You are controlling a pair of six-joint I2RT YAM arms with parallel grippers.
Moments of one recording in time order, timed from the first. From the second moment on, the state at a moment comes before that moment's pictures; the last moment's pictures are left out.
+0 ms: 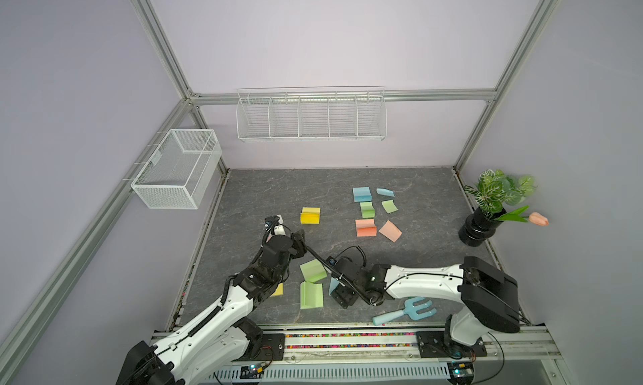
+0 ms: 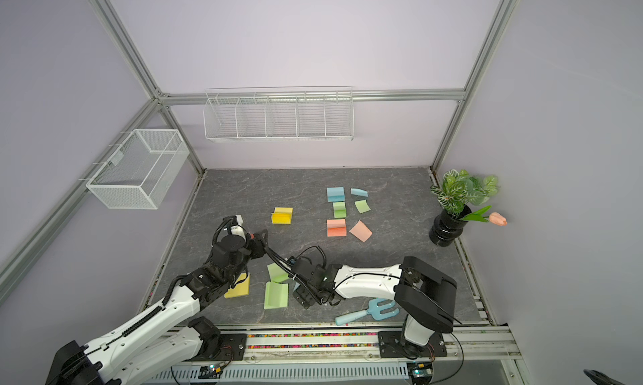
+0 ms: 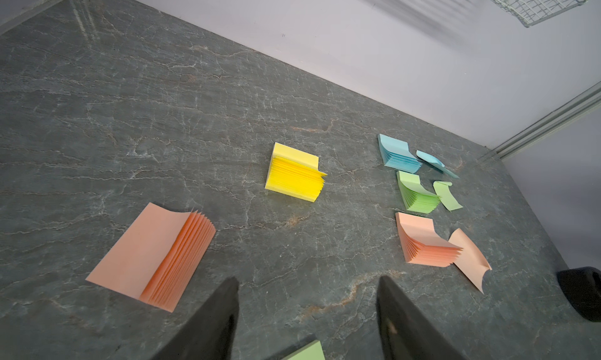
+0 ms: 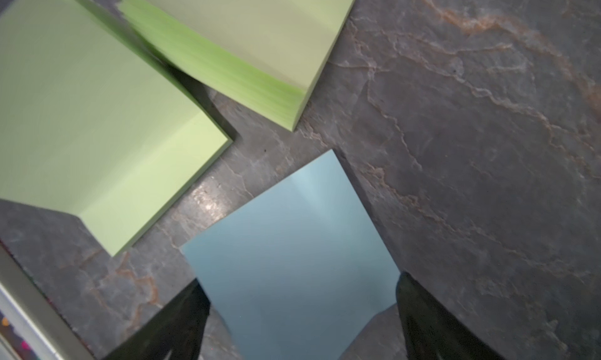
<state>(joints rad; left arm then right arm) -0.66 0.89 0.51 -0.07 -0.37 -0.62 1.18 1.64 0.89 -0.36 0.17 0.25</state>
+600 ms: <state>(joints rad) -0.66 1.08 0.57 -0.07 -0.20 -0.68 0.99 1.42 0.74 -0.40 0.15 0.17</state>
